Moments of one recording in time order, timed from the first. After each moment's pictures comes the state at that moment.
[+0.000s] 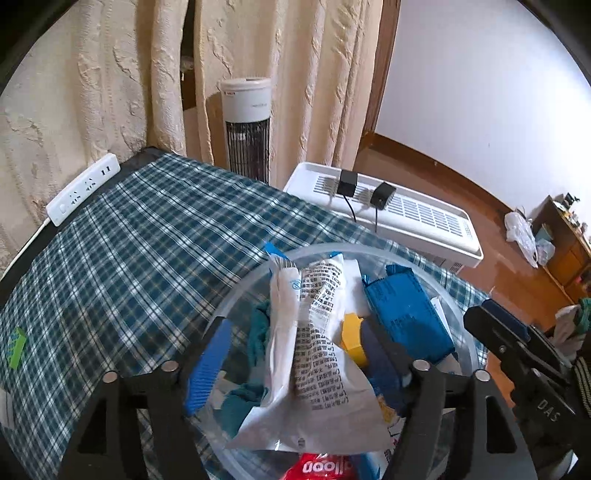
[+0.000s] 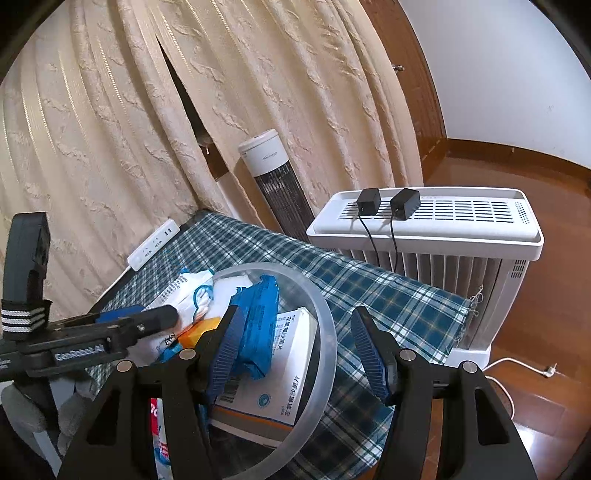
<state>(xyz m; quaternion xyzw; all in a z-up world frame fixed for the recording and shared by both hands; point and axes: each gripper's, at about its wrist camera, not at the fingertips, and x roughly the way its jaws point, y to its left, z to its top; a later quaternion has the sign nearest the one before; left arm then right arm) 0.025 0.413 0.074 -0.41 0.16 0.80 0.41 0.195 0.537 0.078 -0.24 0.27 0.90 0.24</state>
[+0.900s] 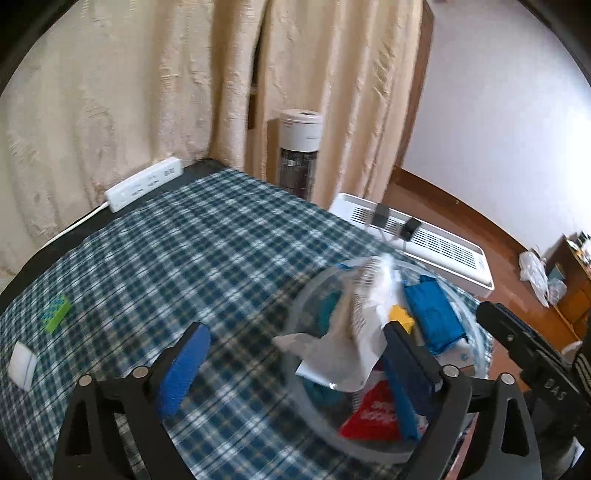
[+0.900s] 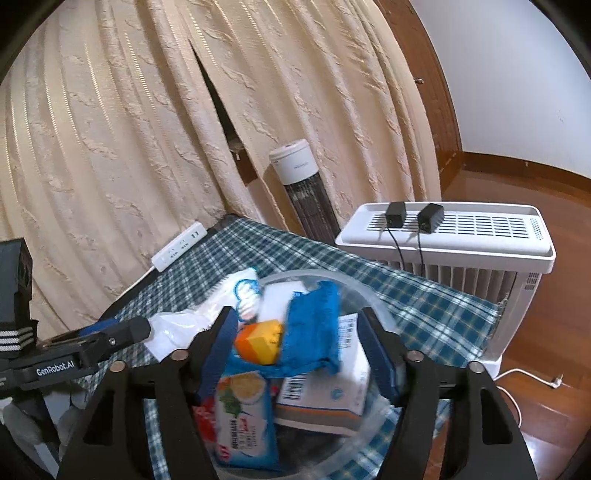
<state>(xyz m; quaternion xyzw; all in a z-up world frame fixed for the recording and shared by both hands) 0.021 0.330 0.100 -0.38 0.10 0.85 0.36 0.183 0.495 0.105 -0.22 0.26 0.92 0.21</state>
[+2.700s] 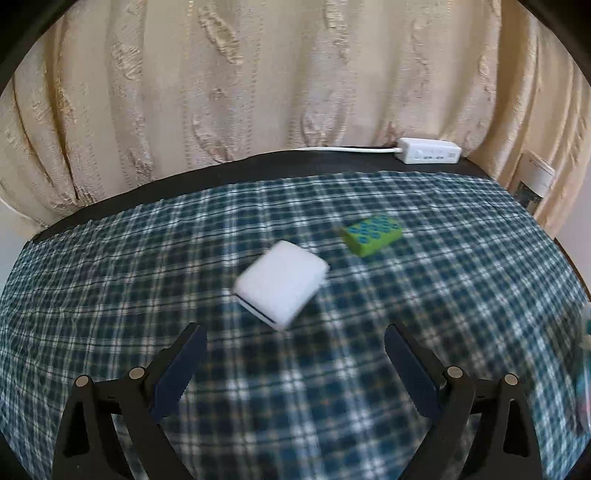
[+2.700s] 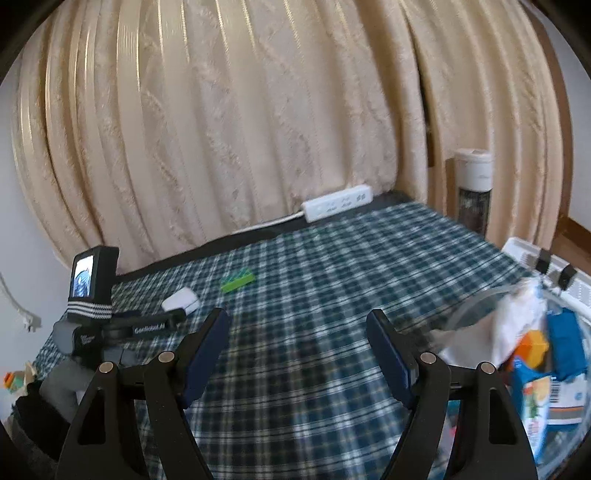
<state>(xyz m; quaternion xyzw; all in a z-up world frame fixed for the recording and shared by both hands) -0.097 0.056 0.042 -0.41 0.03 0.91 0.06 0.063 0.287 0.125 -0.26 0.12 0.96 0.01</state>
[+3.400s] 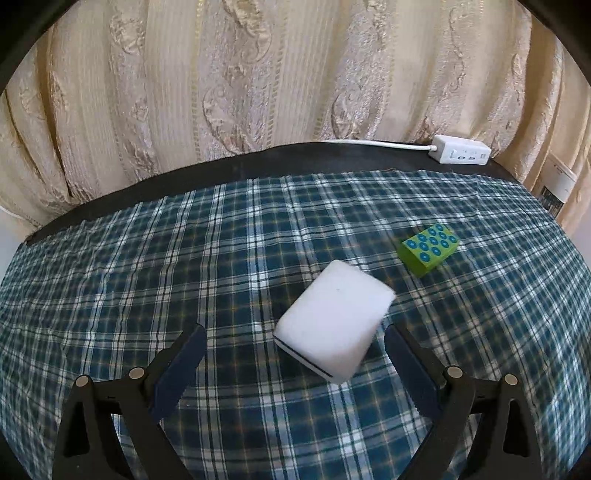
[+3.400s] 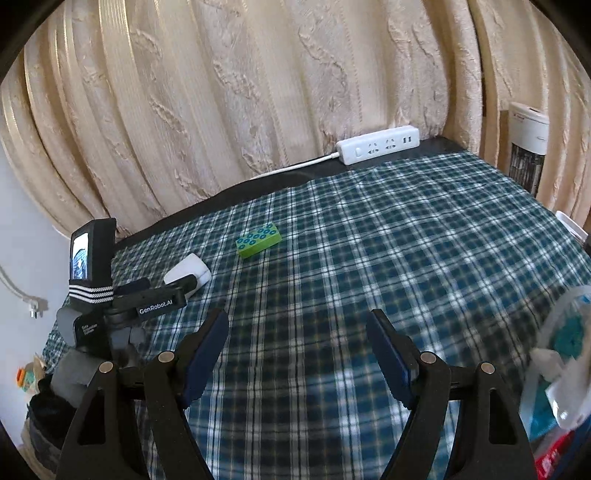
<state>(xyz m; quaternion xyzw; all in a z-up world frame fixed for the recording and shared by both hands) -0.143 0.033 0.017 -0.43 0.03 0.90 0.04 -0.034 0.260 0.088 -0.36 0.13 0.92 -0.04</state>
